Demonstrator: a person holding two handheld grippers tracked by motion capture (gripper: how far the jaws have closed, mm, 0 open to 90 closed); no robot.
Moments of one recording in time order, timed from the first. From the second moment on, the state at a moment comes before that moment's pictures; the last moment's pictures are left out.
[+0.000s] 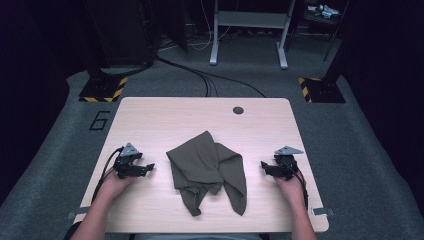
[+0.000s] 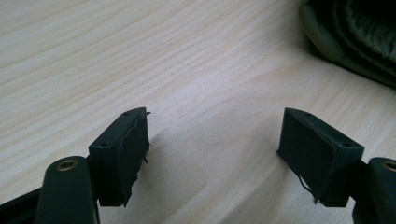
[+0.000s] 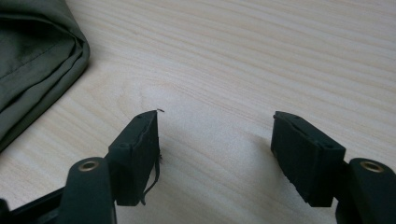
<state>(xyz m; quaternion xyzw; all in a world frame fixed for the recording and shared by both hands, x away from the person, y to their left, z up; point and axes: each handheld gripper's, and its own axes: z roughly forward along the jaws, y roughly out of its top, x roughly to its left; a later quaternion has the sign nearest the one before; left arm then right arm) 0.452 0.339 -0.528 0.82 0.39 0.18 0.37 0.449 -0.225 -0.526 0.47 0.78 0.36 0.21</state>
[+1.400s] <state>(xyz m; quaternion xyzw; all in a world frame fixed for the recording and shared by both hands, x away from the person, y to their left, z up) 0.436 0.310 -0.486 0.73 0.53 0.22 0.37 0.447 -0.219 -0.527 0.49 0.77 0.35 0.22</state>
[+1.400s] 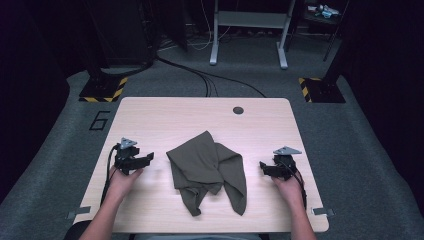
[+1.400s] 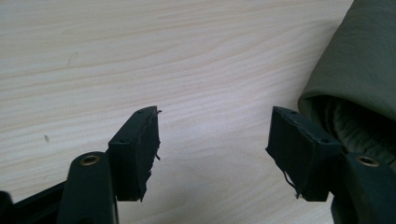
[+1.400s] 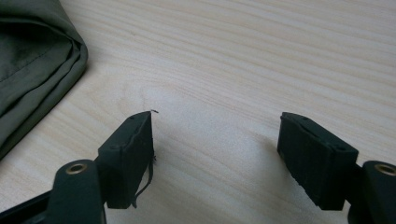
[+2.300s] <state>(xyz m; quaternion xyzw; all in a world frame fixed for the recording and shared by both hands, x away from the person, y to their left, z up) 0.398 0.228 -0.460 0.76 0.47 0.22 0.40 0.447 -0.220 -0.527 0.49 0.77 0.35 0.22</state>
